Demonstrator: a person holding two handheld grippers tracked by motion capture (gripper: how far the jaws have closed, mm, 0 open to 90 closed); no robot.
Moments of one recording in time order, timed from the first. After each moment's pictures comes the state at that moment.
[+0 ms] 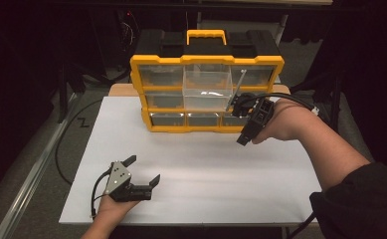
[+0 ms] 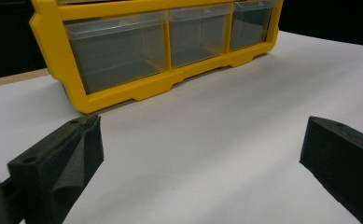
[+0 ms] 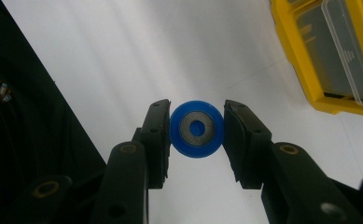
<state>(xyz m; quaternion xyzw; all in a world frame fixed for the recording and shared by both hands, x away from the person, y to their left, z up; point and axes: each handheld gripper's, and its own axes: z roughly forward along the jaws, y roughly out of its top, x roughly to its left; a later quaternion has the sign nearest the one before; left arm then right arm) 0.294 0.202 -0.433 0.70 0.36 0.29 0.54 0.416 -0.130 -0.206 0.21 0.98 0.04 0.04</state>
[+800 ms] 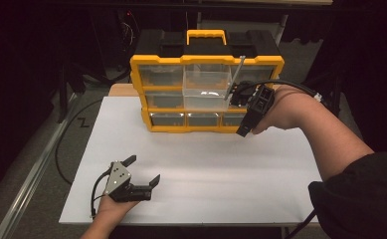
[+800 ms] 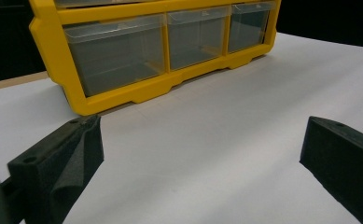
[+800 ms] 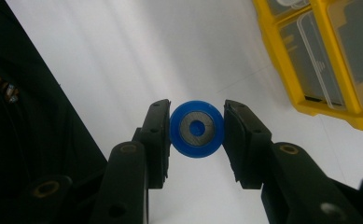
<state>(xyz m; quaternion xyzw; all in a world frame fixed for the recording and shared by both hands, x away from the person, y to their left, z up) 0.293 0.203 -0.432 0.71 0.36 0.29 0.54 0.422 -0.123 -0.179 0.21 0.98 0.04 0.05</state>
